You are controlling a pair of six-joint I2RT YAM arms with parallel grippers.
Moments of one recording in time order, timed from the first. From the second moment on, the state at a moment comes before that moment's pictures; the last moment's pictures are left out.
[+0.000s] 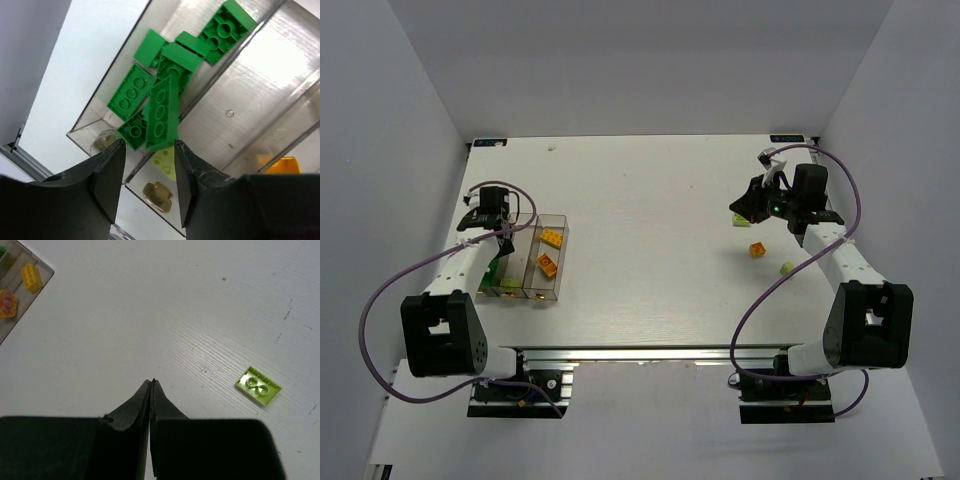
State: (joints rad) left arm 0.04 1.39 0.97 -0.66 -0.51 -0.31; right arm 0.01 1.41 0.97 -0.10 -0.74 -0.07
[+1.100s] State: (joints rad) left arm -0.05 1.18 0.91 -0.33 0.28 -0.57; right arm 0.01 1.61 1.09 -0.32 -0.46 -0.20
